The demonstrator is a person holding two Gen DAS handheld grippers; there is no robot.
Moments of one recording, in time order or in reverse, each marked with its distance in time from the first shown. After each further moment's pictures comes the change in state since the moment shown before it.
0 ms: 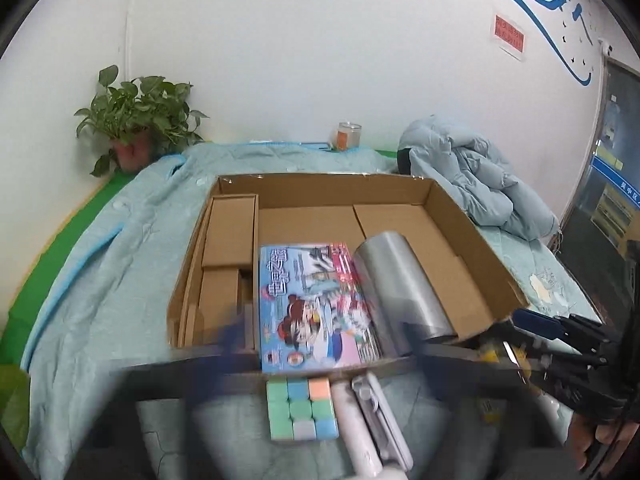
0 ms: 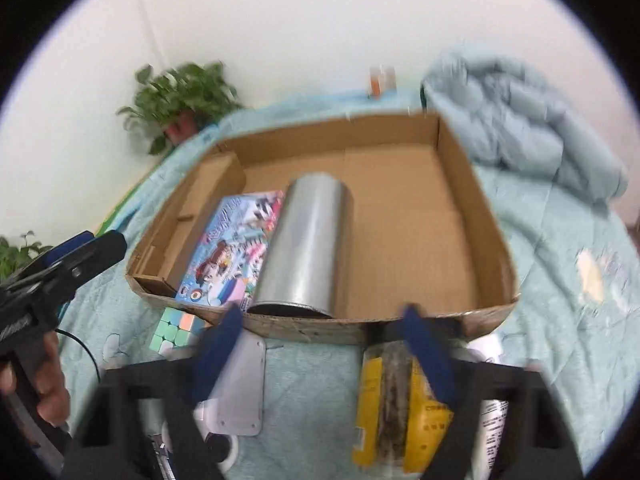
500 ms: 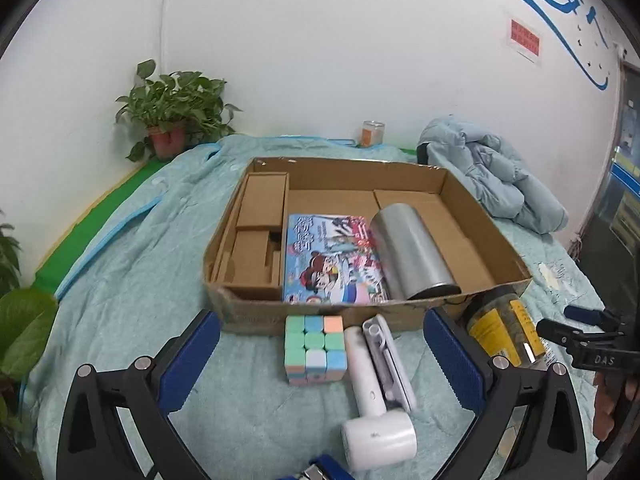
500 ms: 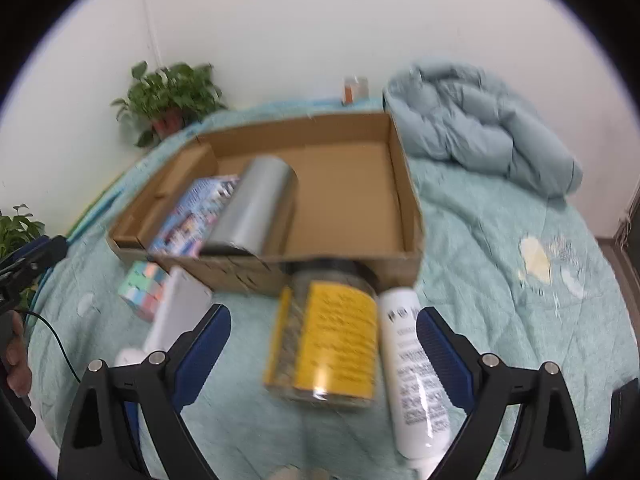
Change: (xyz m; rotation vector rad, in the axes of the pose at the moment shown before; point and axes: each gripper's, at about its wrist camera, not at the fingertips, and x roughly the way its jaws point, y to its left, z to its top) left arm -0.055 -0.009 -0.071 -0.049 -0.039 0.104; right arm -0.025 -0.058 -0.034 0.003 0.043 -0.043
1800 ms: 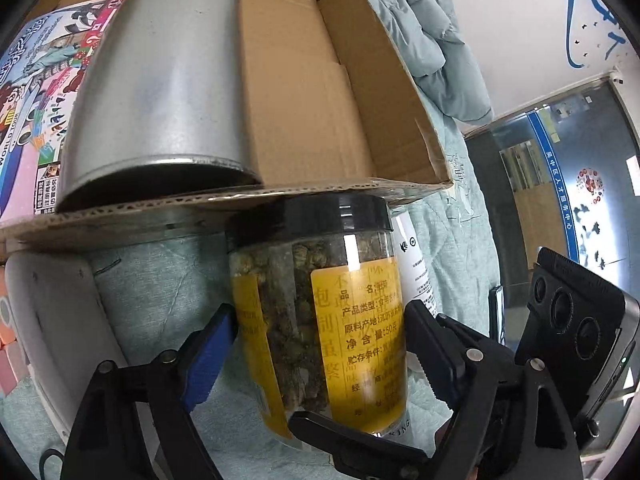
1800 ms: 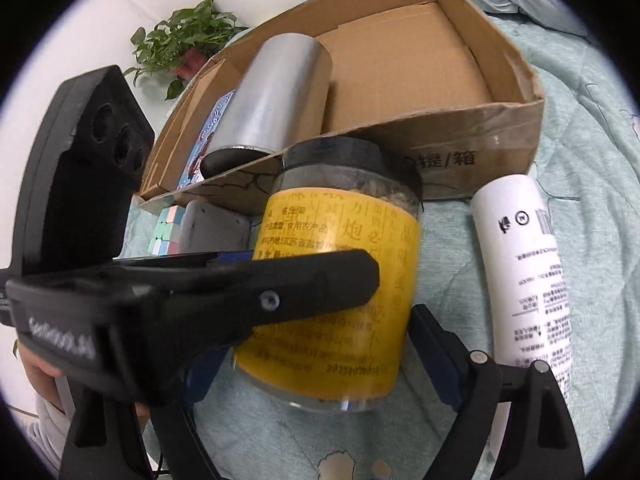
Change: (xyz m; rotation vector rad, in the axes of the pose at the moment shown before) left arm 0.210 -0.148 -0.004 -0.104 0.709 -0.601; right arm 0.082 -0.011 -0.013 0.139 0.357 0.340
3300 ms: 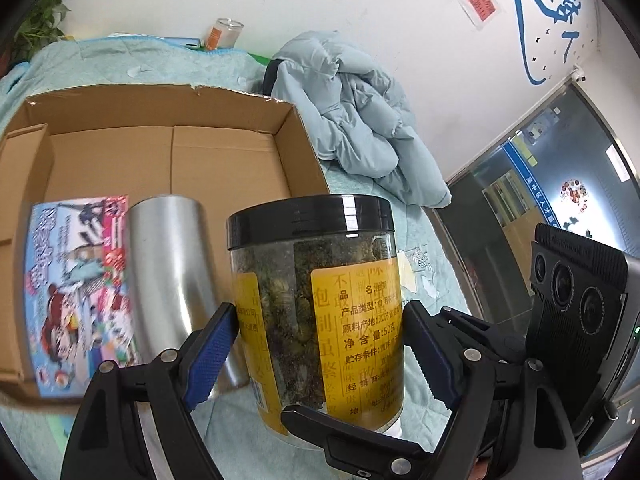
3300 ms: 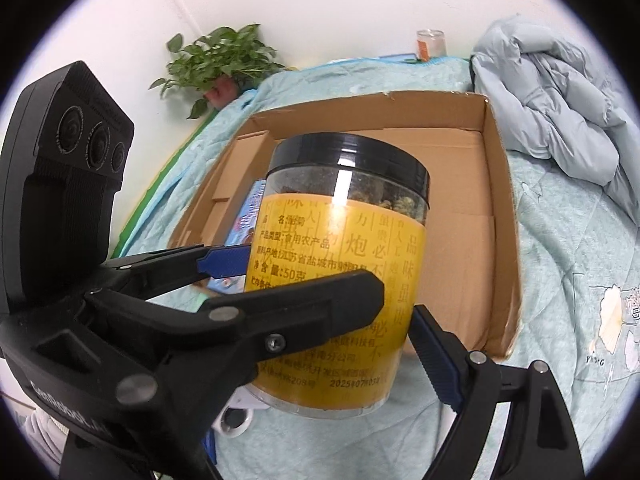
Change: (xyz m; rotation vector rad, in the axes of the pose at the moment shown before) left arm -0.107 -0.050 0.075 0.125 -0.252 0.006; right arm -0.061 0.049 0.099 -0.174 -0.104 -0.074
